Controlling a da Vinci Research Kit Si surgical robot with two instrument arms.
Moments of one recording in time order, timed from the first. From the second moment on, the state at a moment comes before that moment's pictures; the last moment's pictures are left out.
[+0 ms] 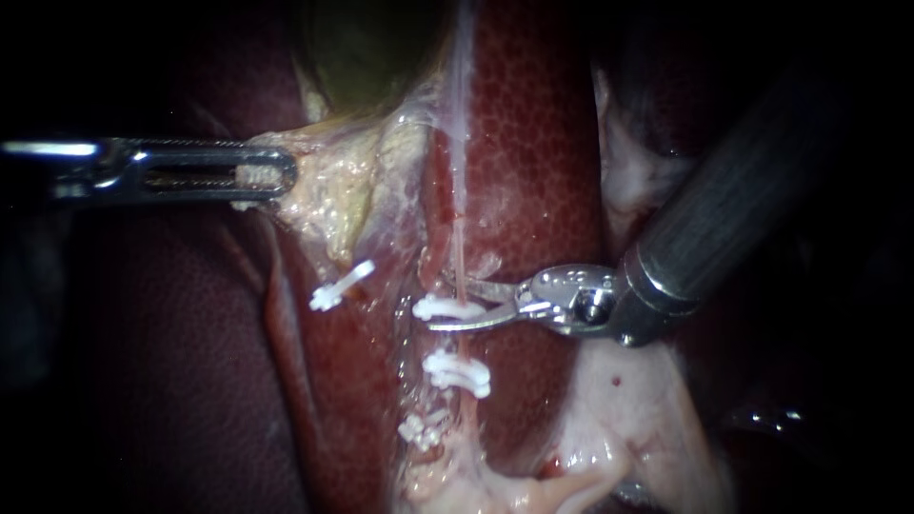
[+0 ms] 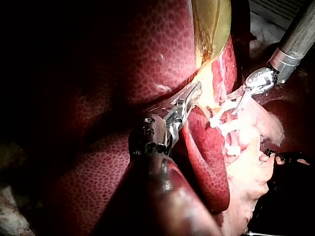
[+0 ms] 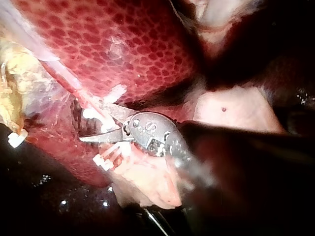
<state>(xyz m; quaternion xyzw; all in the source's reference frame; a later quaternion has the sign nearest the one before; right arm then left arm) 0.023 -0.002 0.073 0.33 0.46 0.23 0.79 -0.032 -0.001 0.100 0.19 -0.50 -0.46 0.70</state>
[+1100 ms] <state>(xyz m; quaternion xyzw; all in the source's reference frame) 0.018 -0.002 0.071 0.37 0.44 0.24 0.78 -0.032 -0.001 0.100 0.19 -0.50 -0.46 0.70</state>
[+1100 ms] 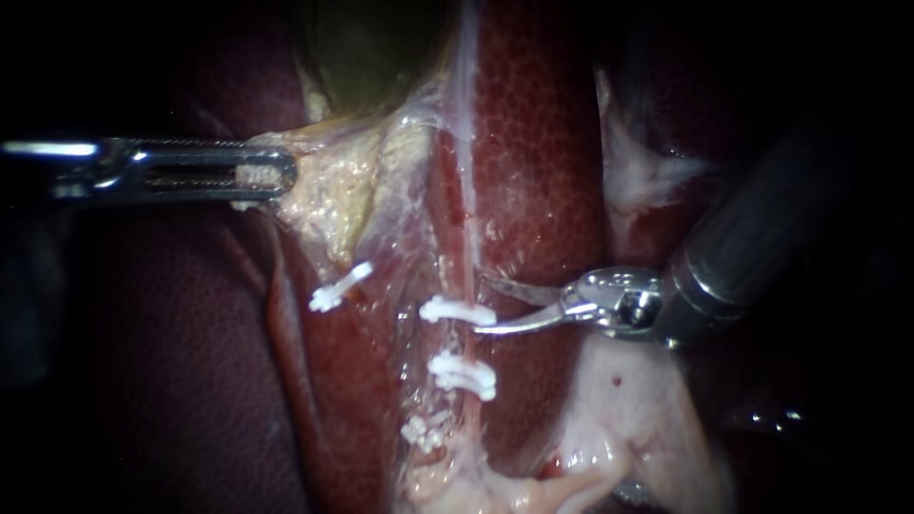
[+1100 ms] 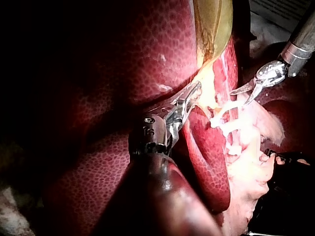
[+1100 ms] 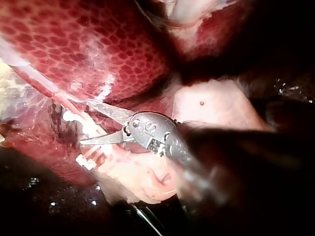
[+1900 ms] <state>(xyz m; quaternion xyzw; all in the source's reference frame) 0.020 -0.007 0.073 0.42 0.41 0.22 0.78 -0.032 -0.001 0.100 0.19 -0.50 -0.46 0.70</state>
